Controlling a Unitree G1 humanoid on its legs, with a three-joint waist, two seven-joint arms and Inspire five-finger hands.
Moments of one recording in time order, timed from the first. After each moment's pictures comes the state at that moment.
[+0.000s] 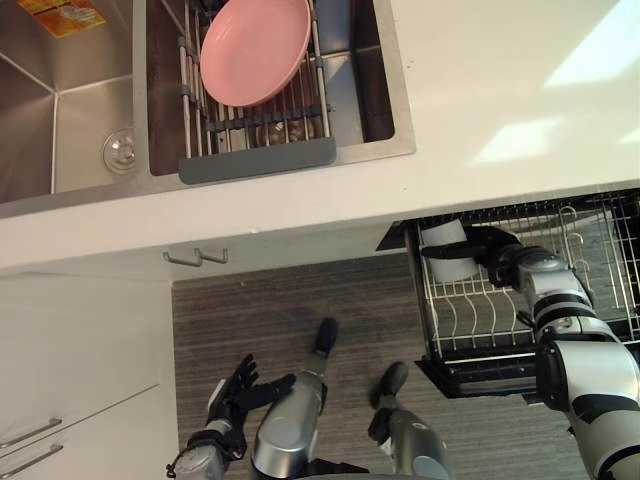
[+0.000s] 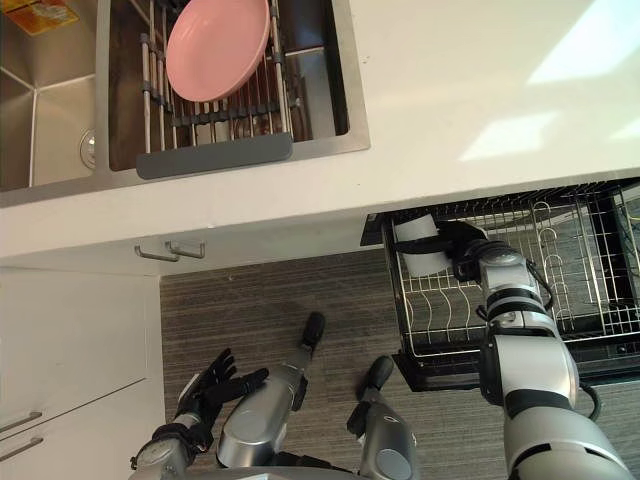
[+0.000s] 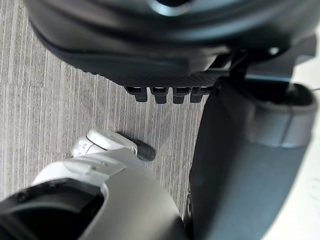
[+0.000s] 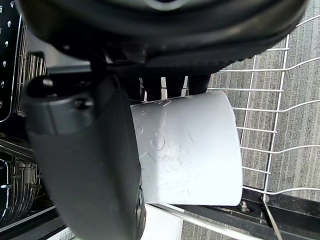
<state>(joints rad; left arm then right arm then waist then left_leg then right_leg) 0.11 0.13 0.07 0.79 -0.28 -0.16 -0.23 -0.82 -0.55 -0.09 1.14 -0.04 0.22 0.33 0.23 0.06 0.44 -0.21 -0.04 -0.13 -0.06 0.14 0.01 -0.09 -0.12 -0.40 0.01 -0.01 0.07</state>
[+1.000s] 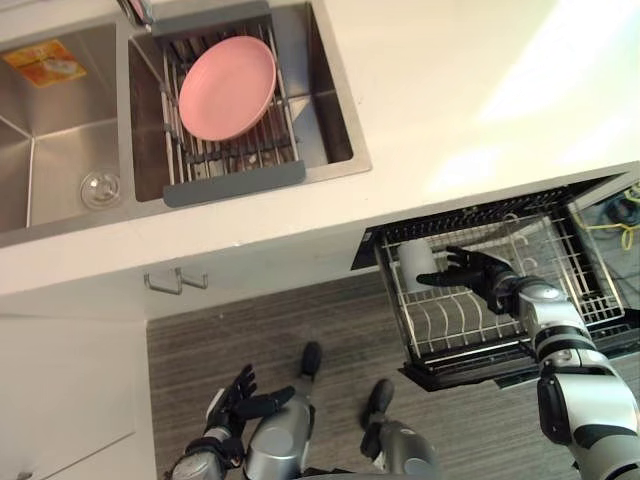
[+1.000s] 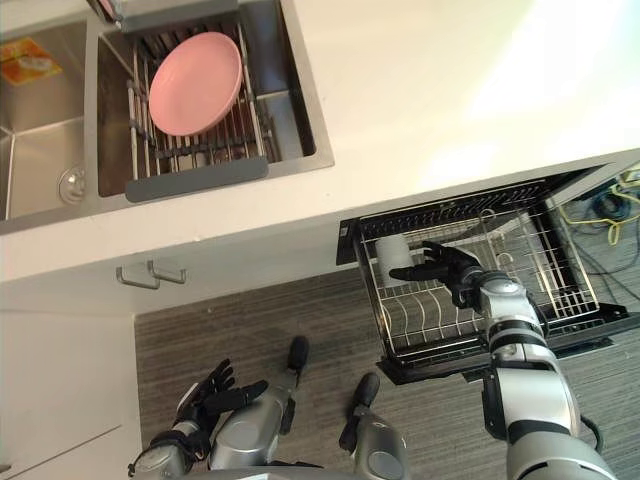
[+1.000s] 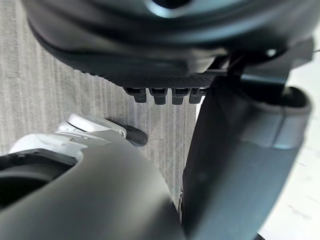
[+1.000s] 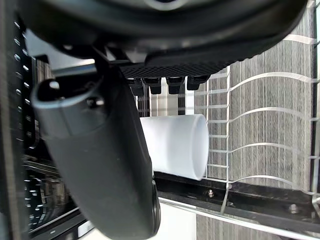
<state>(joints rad) 0.15 0.14 0.09 0.84 -0.25 -0.17 -0.22 -0.58 -0.54 -0.10 0.95 0.06 0.20 0.42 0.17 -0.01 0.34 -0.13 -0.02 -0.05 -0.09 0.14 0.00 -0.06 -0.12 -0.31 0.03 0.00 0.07</state>
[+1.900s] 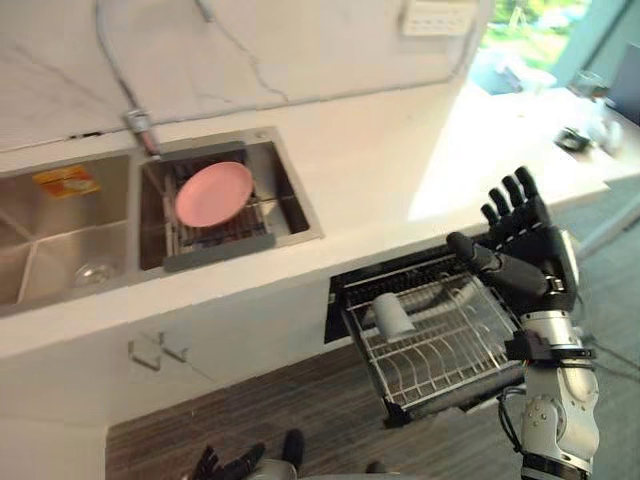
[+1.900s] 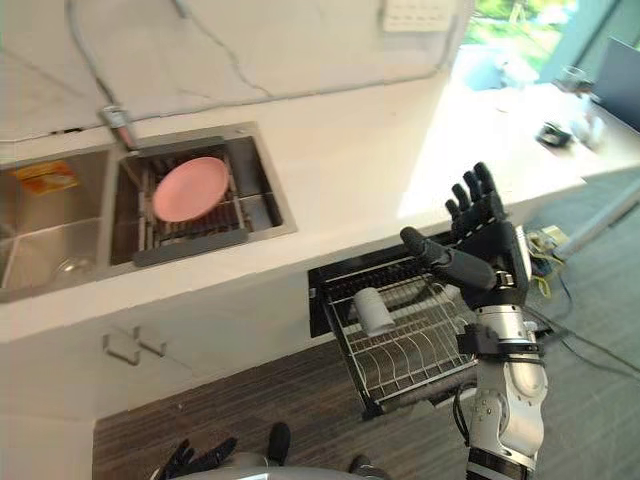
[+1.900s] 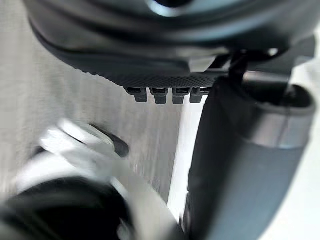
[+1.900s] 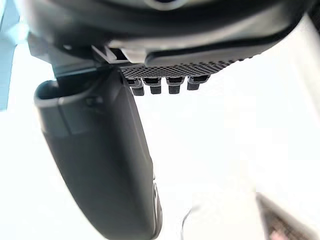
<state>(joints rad) 0.35 0.07 0.38 0.98 -0.29 -0.14 -0.15 0.03 -0.10 -0.44 -0.22 0.49 -0.09 0.41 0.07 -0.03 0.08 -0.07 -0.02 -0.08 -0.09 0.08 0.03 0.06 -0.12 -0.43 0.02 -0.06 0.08</state>
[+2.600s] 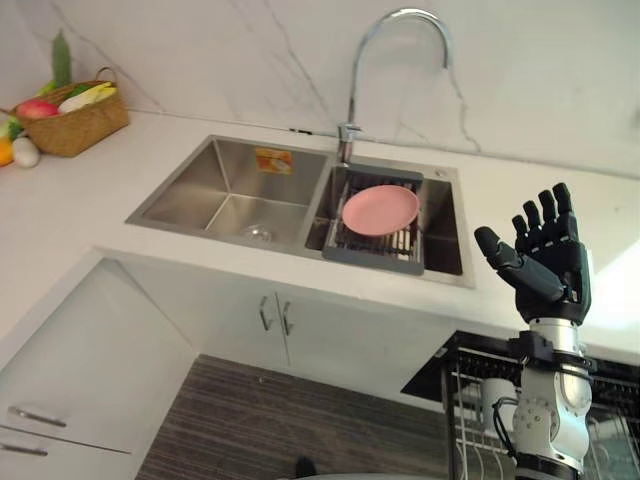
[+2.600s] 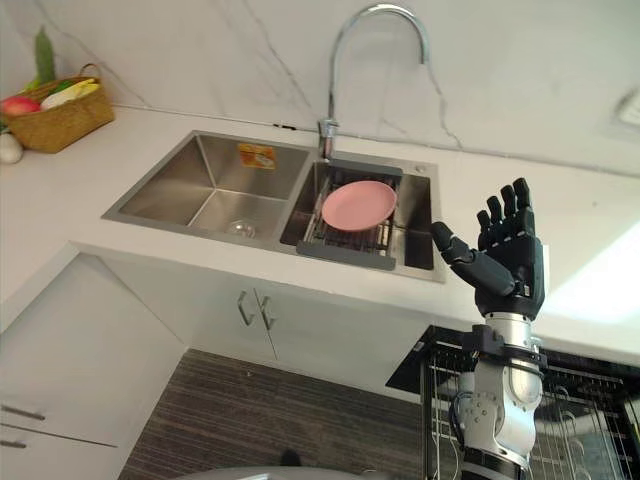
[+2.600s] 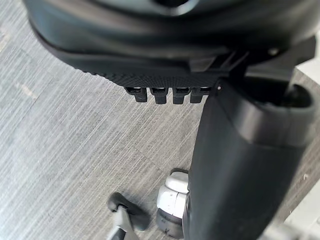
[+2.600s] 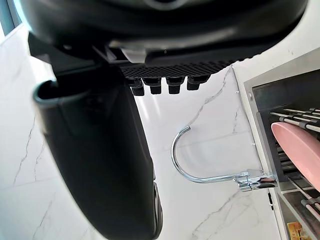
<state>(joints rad) 0.37 0.09 0.40 1.09 -0.02 0.21 -0.09 0.07 -0.08 -0.45 -0.15 0.52 -0.17 0.23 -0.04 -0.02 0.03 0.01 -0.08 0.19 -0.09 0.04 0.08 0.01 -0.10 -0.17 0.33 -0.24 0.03</state>
